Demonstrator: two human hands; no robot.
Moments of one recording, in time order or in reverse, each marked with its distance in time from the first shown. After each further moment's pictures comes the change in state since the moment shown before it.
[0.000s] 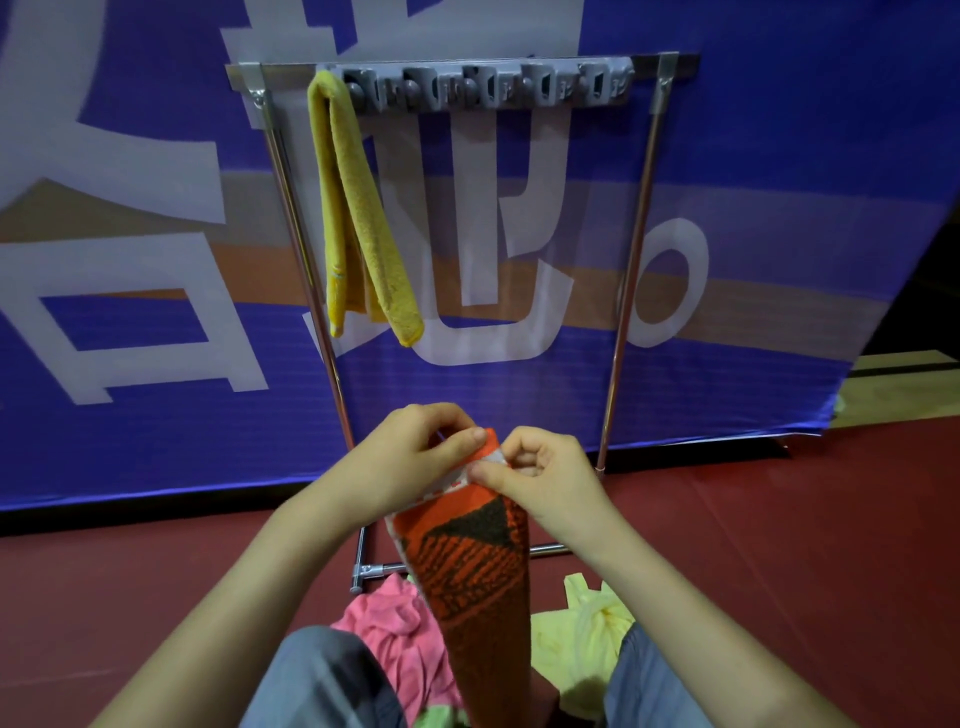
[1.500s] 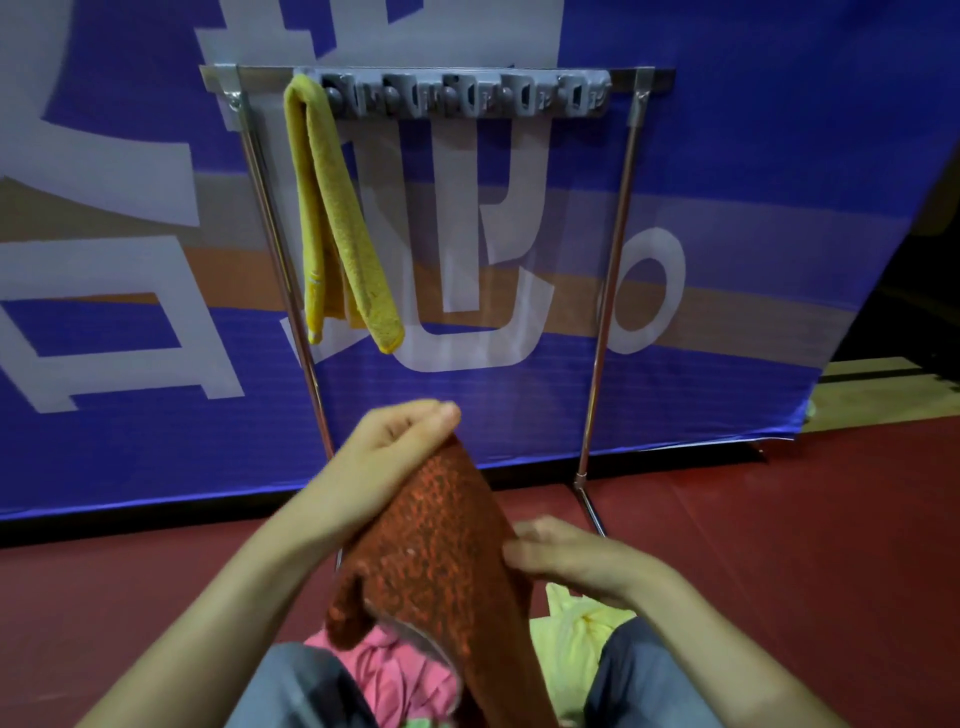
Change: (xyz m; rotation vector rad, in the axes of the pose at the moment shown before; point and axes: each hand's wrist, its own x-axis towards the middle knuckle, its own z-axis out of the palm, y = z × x) left_hand -0.006 0.012 0.009 -0.627 0.127 0.087; right_hand -0.031 0.006 -0.037 0.035 -0.559 0.425
